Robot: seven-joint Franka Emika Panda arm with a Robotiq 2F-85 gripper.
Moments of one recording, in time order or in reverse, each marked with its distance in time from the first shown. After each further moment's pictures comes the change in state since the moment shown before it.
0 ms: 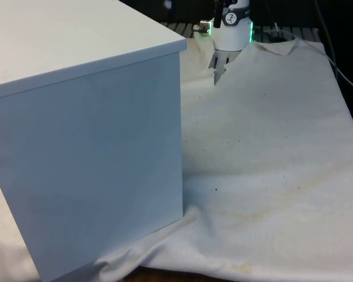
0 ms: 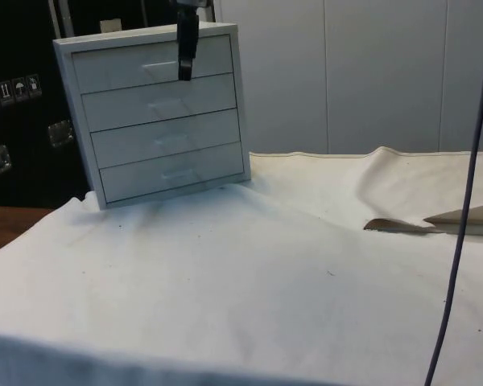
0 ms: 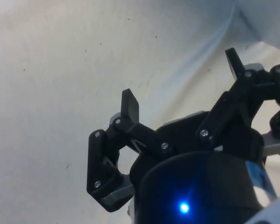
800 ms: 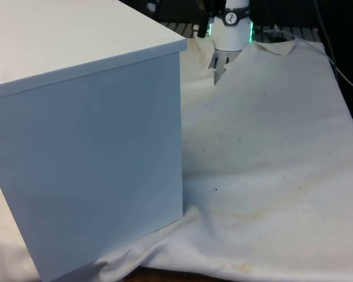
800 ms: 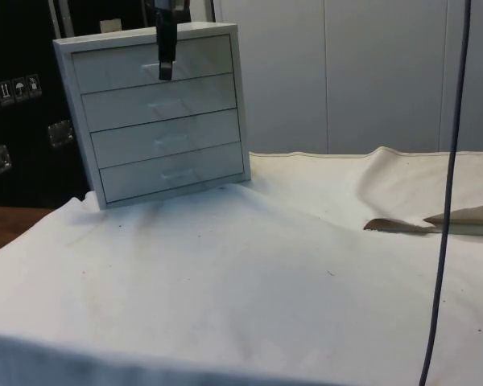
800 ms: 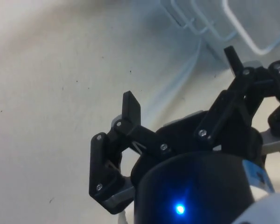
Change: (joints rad) arm -0.007 0.165 -0.026 0.151 0.019 0.015 -0.052
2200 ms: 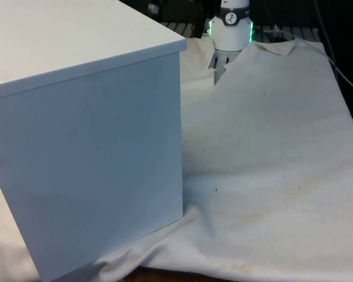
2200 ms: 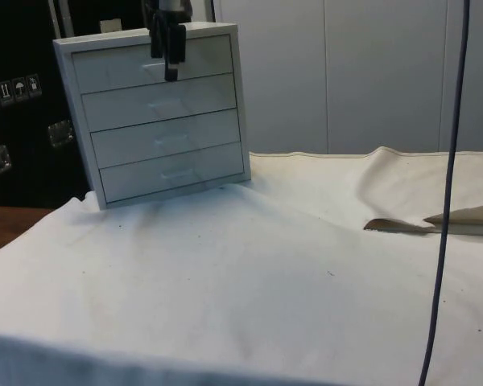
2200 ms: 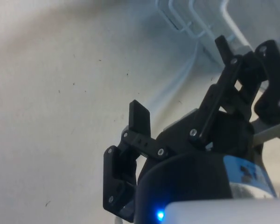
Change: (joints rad) arm 0.000 0.008 0.000 0.003 -0.011 0.010 -0.254
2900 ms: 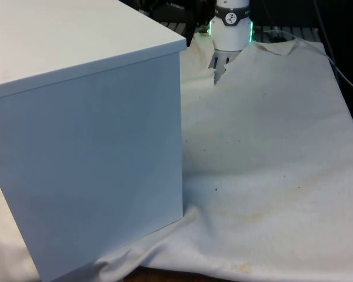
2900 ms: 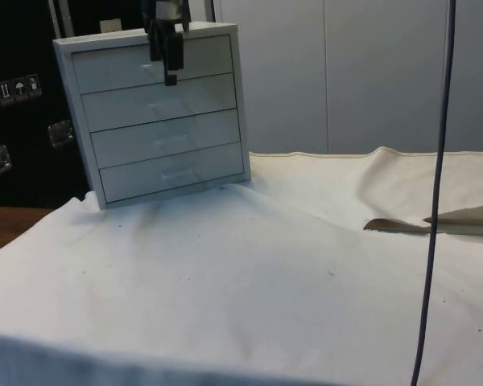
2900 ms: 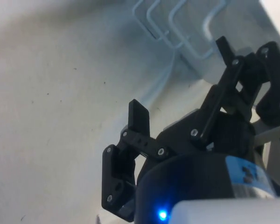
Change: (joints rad) arm -0.001 0.075 -0.023 0.044 -0.043 0.009 0.023
